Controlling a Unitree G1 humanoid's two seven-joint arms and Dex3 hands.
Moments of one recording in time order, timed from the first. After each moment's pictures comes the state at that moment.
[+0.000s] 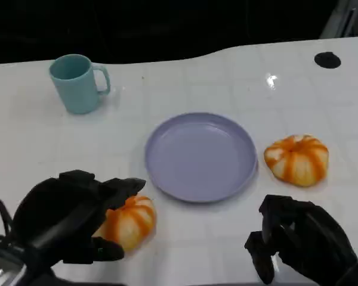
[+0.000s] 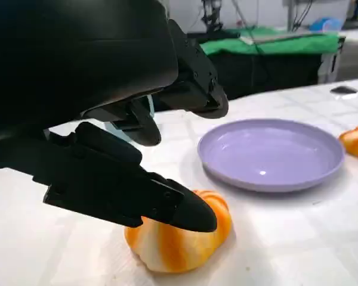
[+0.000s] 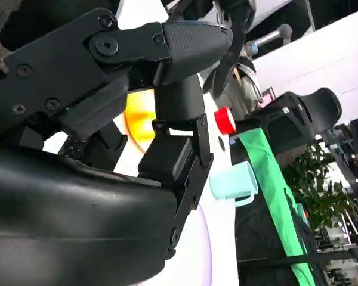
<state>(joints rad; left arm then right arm) 0.10 0.39 -0.10 -0.34 0.87 -0.17 -0.27 0.05 -0.02 0.01 0.08 0.43 0.07 0.64</state>
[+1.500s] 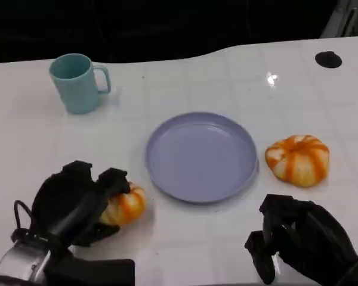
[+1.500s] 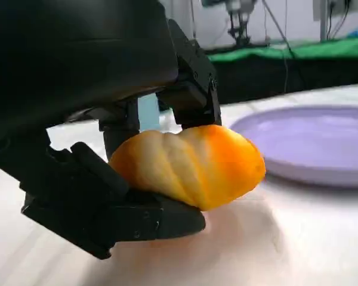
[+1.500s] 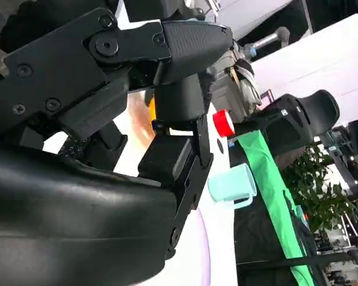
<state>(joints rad) -0.17 0.41 -0.35 0.27 0.93 -0.19 0.35 0.06 -0.02 0.01 0.06 0.44 0.09 0.65</state>
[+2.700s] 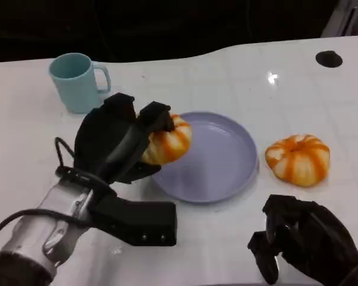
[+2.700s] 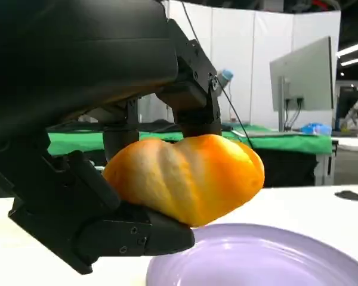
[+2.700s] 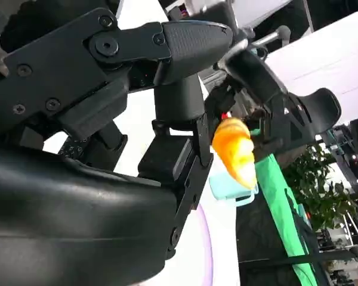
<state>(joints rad) -0.50 0.27 -0.42 0.45 0.92 -0.24 0.43 0.06 -0.03 -0.01 0.06 0.45 0.09 0.66</state>
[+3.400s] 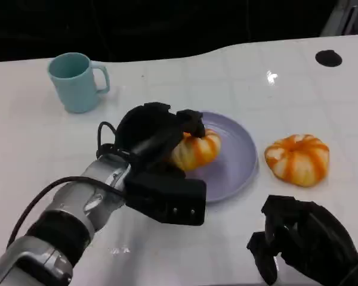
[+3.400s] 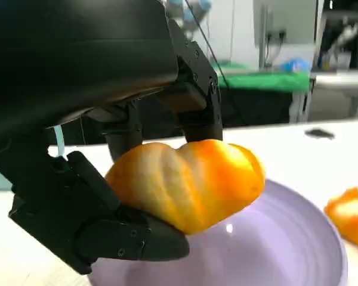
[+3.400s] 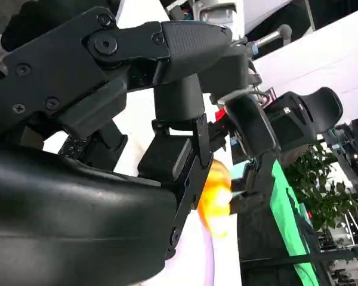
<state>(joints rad) -0.74 0.14 -0.53 0.83 0.84 -0.28 0.27 0.06 -0.03 0.00 0.06 0.44 0.09 0.65</state>
